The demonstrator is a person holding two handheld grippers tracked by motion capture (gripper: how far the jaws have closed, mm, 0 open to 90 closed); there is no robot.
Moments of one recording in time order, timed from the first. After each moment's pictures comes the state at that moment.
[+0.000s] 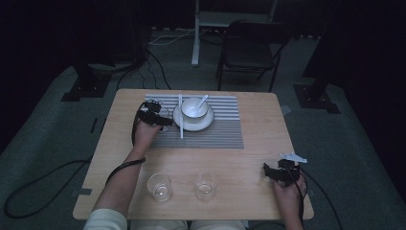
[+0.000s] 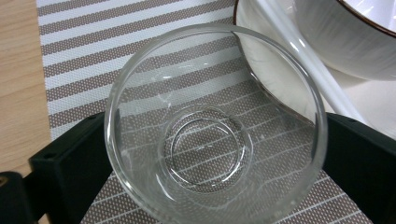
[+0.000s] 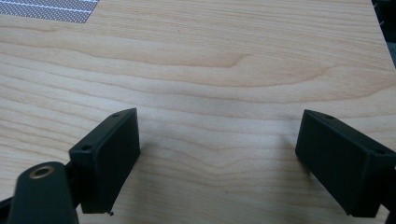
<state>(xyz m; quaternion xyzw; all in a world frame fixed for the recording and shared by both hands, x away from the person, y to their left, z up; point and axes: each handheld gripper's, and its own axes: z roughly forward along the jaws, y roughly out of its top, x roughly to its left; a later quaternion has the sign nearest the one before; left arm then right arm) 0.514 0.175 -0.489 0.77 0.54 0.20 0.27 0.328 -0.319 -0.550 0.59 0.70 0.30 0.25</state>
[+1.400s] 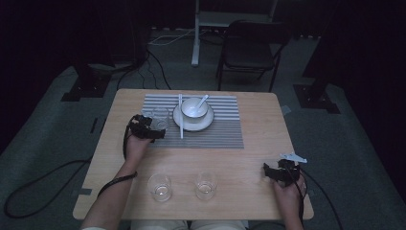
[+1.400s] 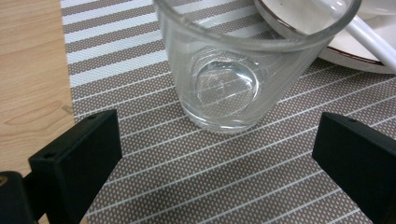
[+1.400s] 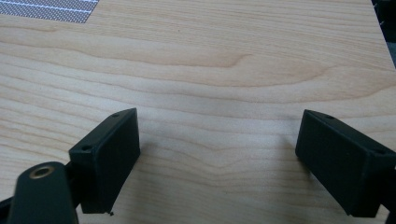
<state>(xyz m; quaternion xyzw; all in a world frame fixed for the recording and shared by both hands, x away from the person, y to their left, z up) 0.472 0.205 -0.514 0.77 0.52 0.22 0.30 0.328 -0.319 -0.550 0.59 0.70 0.30 0.25</state>
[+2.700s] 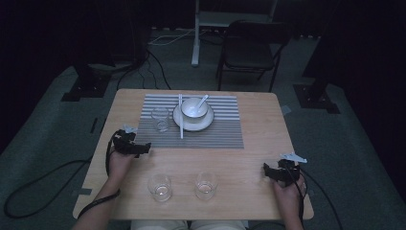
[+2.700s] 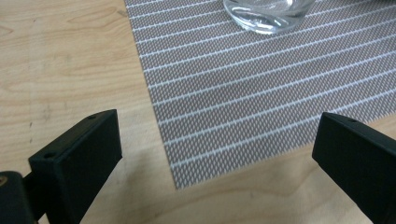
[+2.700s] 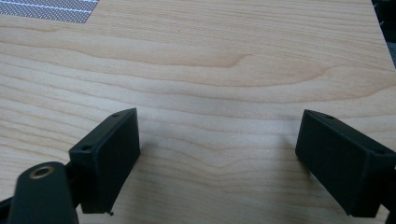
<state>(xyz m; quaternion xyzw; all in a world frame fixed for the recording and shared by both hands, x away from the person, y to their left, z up) 0.413 0.256 -0.529 0.76 0.54 0.21 0.30 0.328 -0.319 -0.550 0.59 0.70 0.30 0.25</state>
